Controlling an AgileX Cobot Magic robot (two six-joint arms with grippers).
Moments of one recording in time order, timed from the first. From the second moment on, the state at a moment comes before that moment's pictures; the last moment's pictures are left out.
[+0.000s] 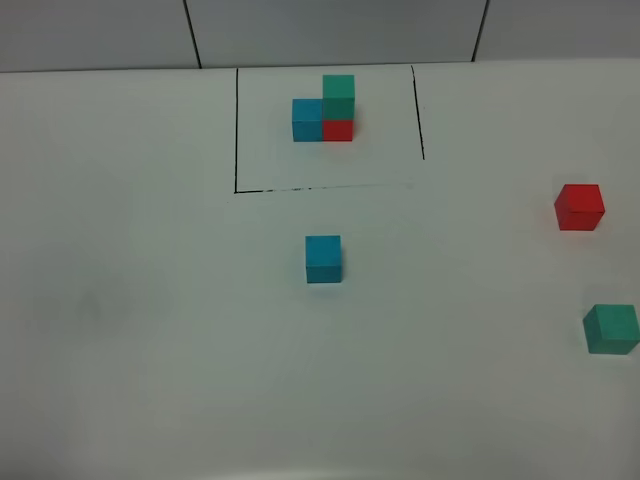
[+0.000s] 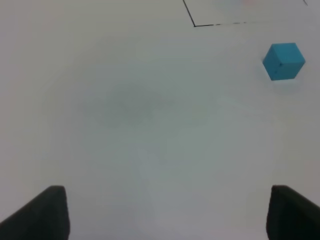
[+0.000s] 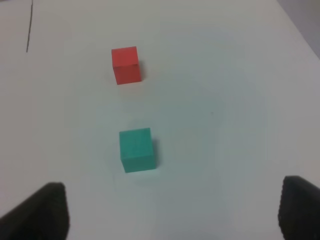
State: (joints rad) left arm -0.05 0.00 -0.51 -0.14 1.09 0.09; right arm -0.14 0.00 -0.52 0.00 1.09 0.04
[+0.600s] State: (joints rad) left arm -0.03 0.00 -0.51 -0.14 1.09 0.09; right arm -0.14 0.00 -0.52 0.00 1.09 0.04
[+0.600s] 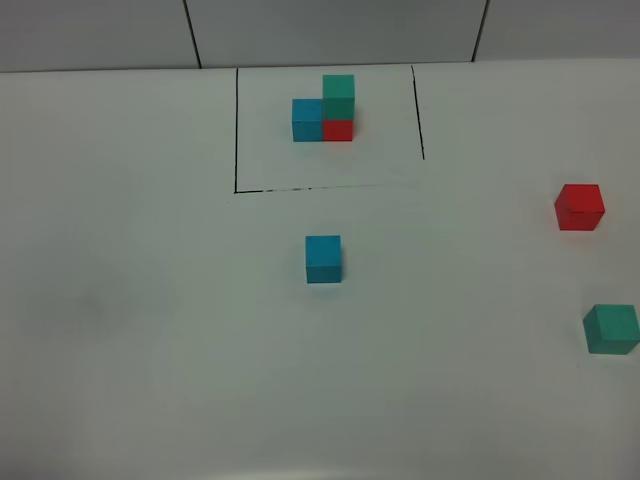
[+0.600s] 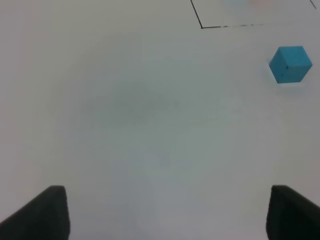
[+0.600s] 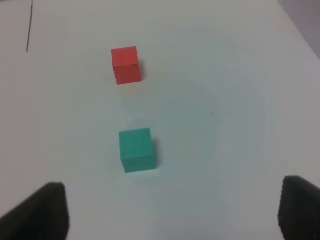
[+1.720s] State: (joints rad) left arm -0.03 0.00 -0.51 -0.14 1.09 0.09; right arm -0.14 0.01 -0.52 -0.01 1.09 0.07
